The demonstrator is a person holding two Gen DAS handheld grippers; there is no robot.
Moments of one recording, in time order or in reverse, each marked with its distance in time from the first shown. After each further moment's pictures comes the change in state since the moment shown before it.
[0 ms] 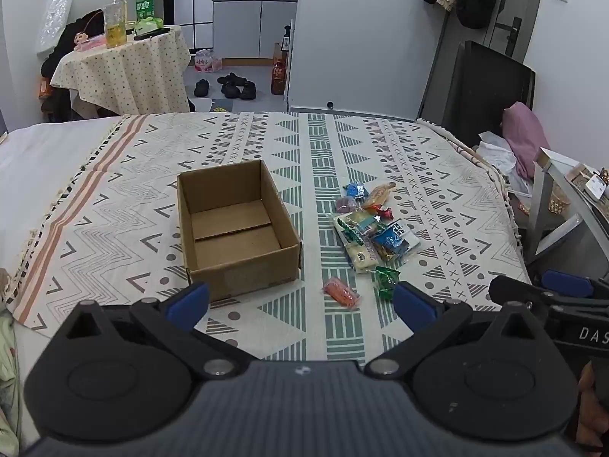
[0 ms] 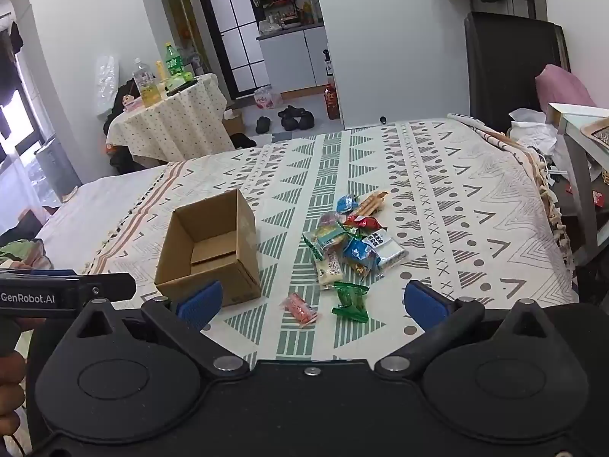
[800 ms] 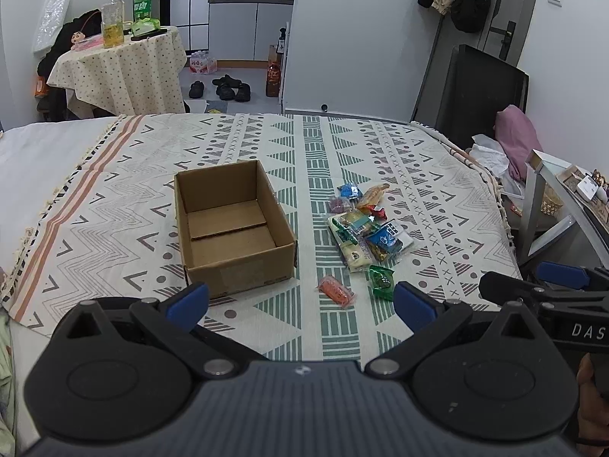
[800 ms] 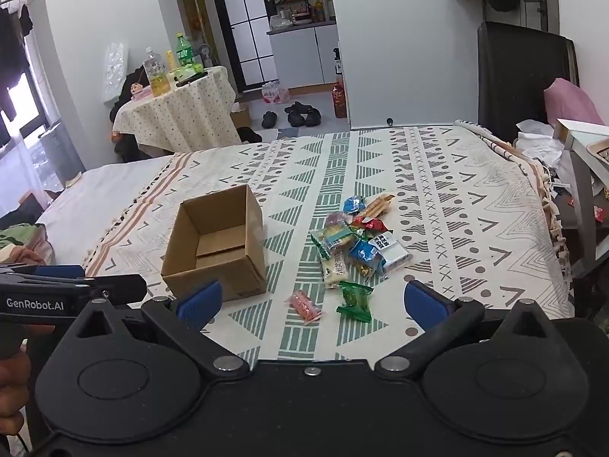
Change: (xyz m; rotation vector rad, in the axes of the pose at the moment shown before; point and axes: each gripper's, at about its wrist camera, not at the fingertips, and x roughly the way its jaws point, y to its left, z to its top) left arm -0.008 0.002 -0.004 -0.006 -0.011 -0.025; right arm -0.006 0.015 0.002 -0.054 0.012 -0.007
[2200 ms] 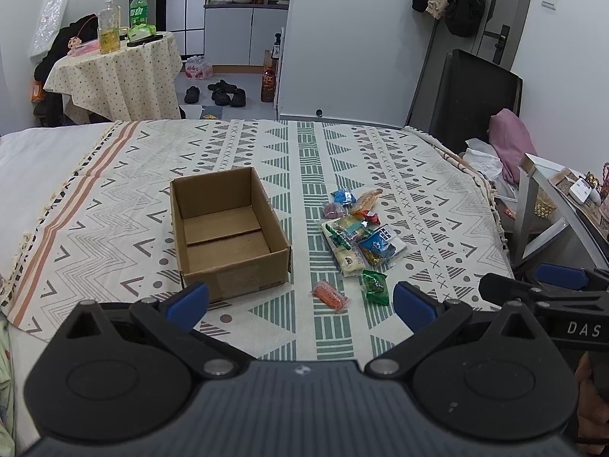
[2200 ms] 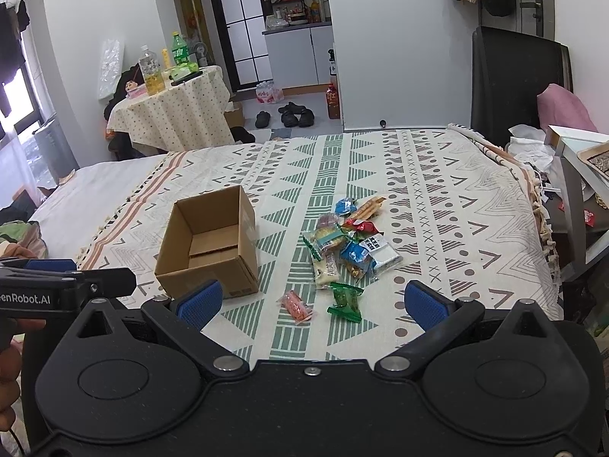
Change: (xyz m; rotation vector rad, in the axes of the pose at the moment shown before) left arm -0.006 -0.007 0.004 0.002 -0.009 -0.013; right arm -0.003 -0.002 0.000 -0.009 -0.001 -0.026
